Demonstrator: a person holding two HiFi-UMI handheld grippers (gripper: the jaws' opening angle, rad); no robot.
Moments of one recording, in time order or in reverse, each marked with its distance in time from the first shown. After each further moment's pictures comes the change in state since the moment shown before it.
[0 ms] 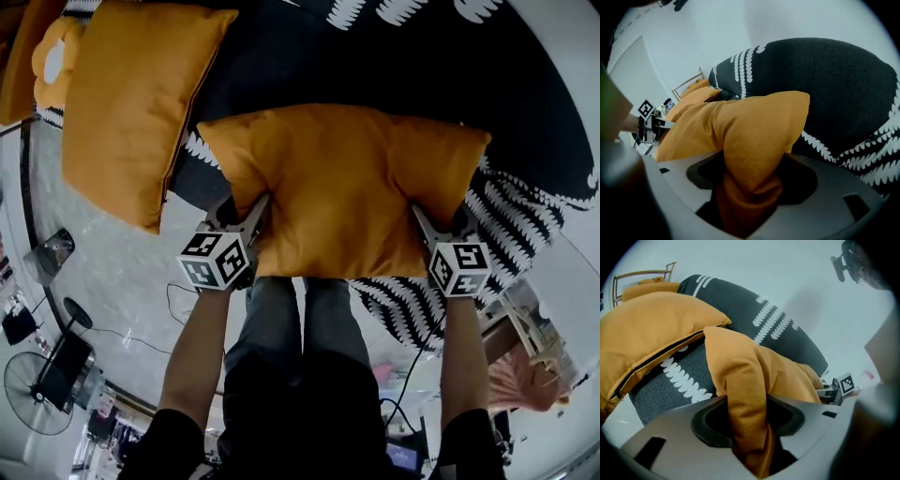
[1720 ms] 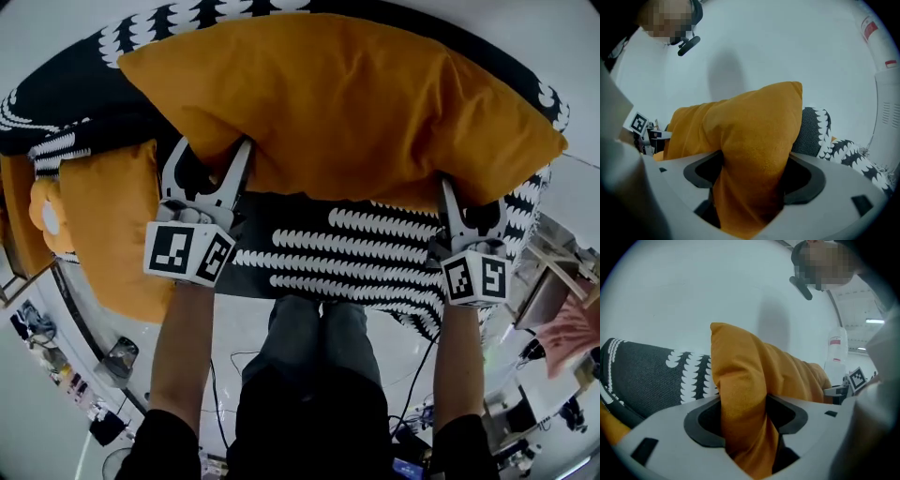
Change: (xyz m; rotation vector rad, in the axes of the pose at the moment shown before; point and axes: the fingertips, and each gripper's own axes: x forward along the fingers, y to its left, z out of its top) left arm 0.080 -0.197 0.263 0.657 -0.413 -0.327; right arm -0.126 -0.113 0.092 0.359 -0.689 -0.479
